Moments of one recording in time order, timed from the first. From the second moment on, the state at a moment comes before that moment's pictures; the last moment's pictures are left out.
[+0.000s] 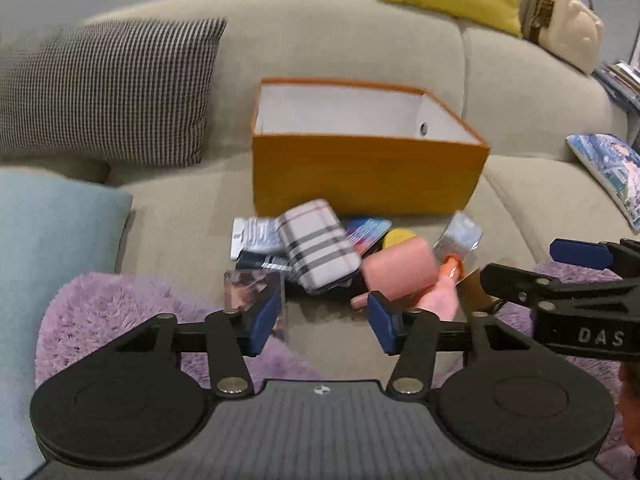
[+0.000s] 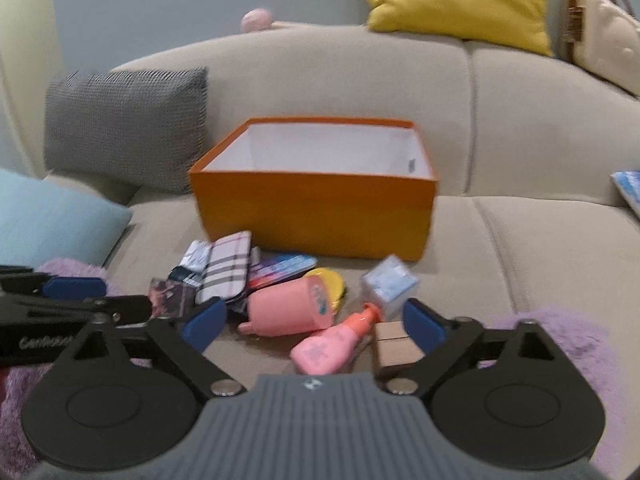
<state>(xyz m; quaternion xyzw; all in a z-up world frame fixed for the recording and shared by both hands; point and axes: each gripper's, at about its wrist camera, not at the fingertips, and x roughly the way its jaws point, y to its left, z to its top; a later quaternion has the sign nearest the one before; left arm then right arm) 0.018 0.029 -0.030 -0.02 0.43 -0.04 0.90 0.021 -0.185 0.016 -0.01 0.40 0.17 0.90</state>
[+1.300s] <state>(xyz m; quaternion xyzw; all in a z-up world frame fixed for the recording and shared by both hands) 0.157 0.089 -0.138 -0.04 0.63 -0.07 0.77 0.184 -0.076 -0.087 0.01 0.55 0.28 0.78</state>
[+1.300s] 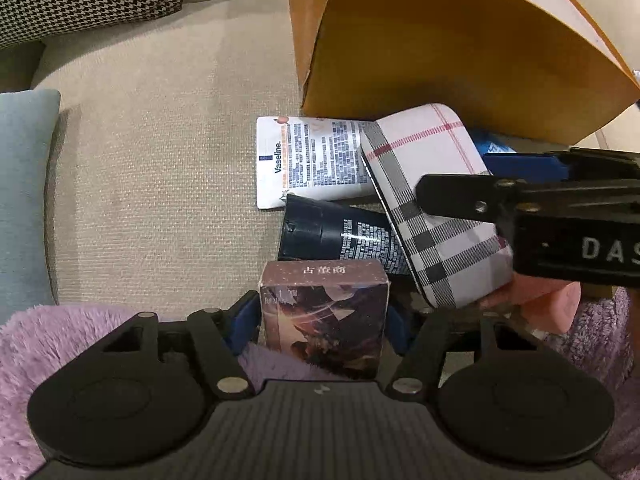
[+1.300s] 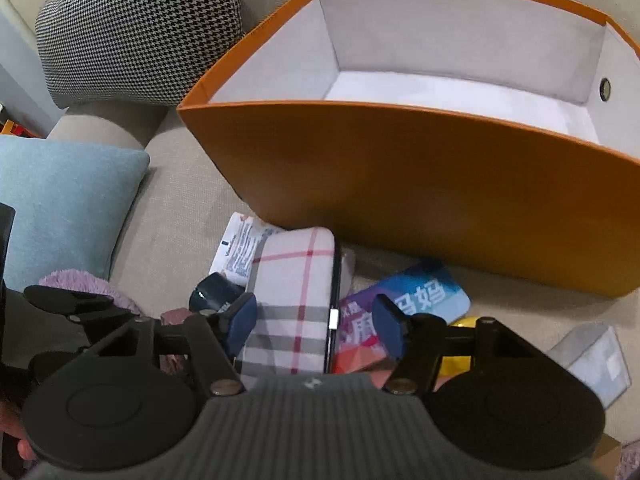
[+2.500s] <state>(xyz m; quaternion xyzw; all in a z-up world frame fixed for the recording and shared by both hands) 0.134 0.090 0.012 -0.12 0.44 -0.07 0.89 0.159 -0.134 0.038 0.06 0.39 0.31 0.86</state>
